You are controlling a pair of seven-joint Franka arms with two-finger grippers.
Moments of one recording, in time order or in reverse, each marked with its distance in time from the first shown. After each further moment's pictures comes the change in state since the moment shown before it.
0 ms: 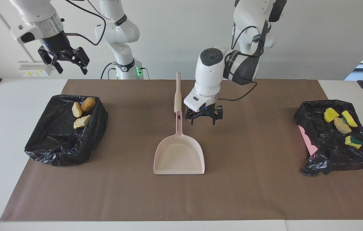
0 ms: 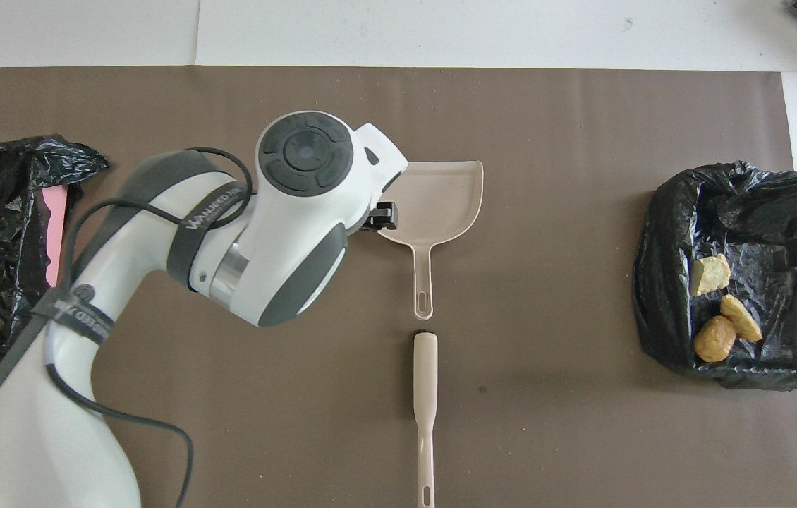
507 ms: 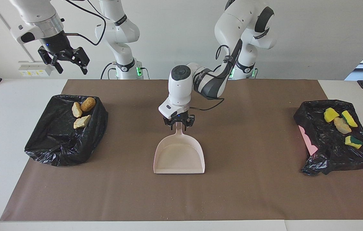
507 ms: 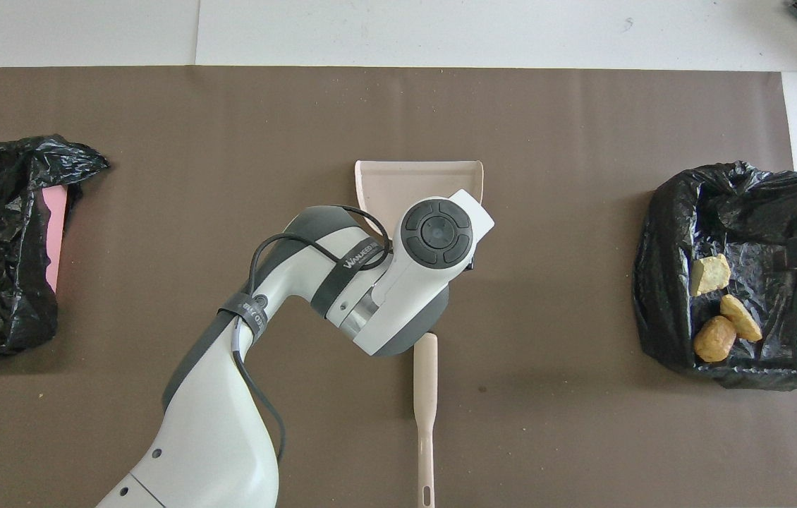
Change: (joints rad) left arm -0.180 0.201 -0.022 -0.010 0.000 0.213 -0.175; right arm 0.000 0.000 0.000 0.000 0.000 0.000 0.000
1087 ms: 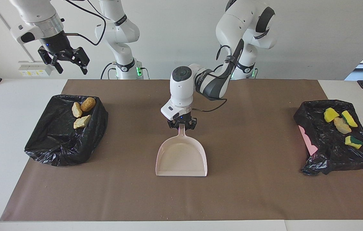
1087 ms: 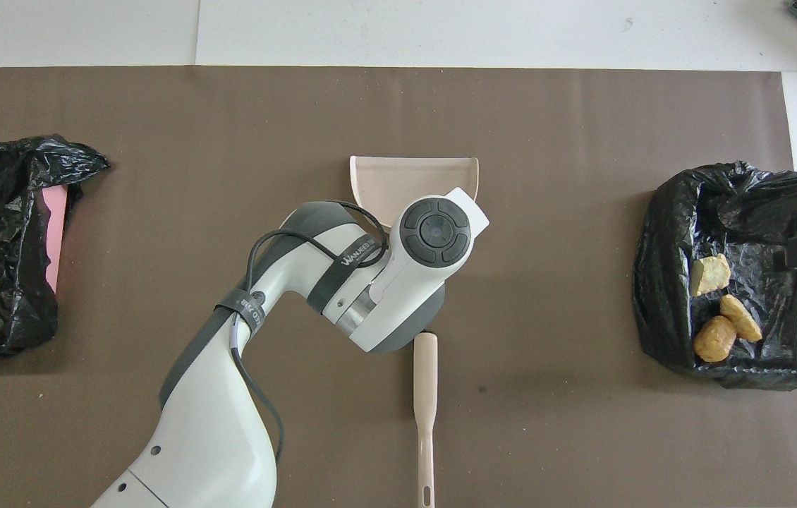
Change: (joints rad) left arm 0.006 0.006 -0.006 -0.003 0.037 0.002 0.008; right arm 0.000 0.000 0.000 0.000 0.000 0.000 0.000
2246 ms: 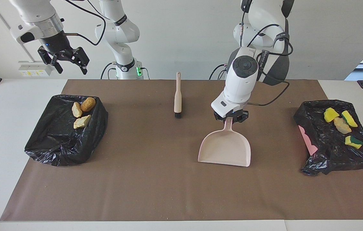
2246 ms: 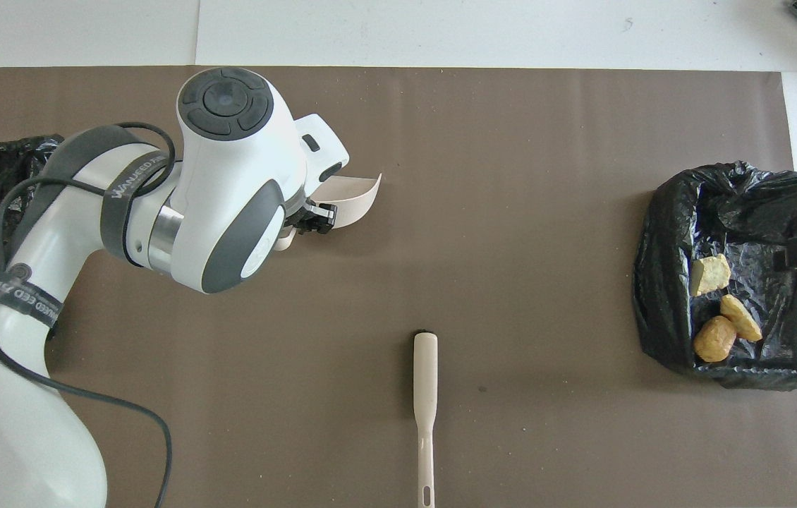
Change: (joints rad) left arm 0.219 -0.173 0.045 0.026 -0.068 -0.295 0.367; right arm 0.000 0.000 0.000 0.000 0.000 0.000 0.000
